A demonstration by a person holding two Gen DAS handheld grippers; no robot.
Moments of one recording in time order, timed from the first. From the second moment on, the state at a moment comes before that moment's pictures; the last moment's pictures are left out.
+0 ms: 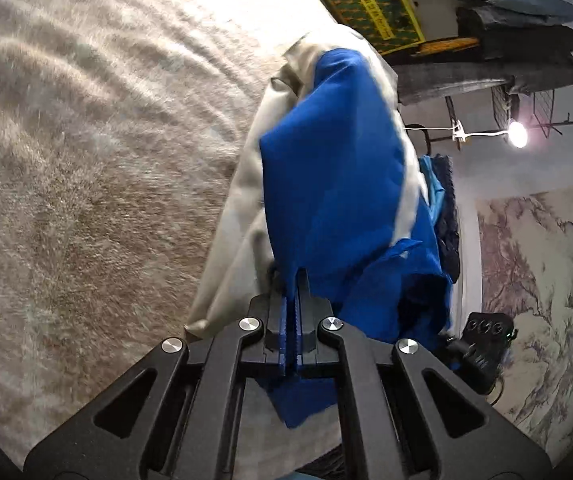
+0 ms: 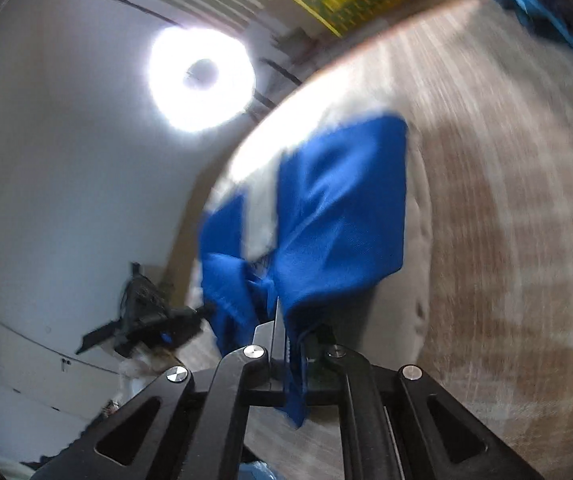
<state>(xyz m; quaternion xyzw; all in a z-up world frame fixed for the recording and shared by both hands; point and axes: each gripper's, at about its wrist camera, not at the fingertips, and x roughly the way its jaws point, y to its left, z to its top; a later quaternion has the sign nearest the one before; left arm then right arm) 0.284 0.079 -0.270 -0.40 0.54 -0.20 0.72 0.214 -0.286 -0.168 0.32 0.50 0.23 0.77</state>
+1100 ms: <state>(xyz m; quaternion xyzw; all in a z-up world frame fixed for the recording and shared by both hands) 0.265 -0.006 -0.216 -0.25 0.52 -0.23 0.78 0.252 -0.188 -0.149 0.07 0.50 0.36 0.79</state>
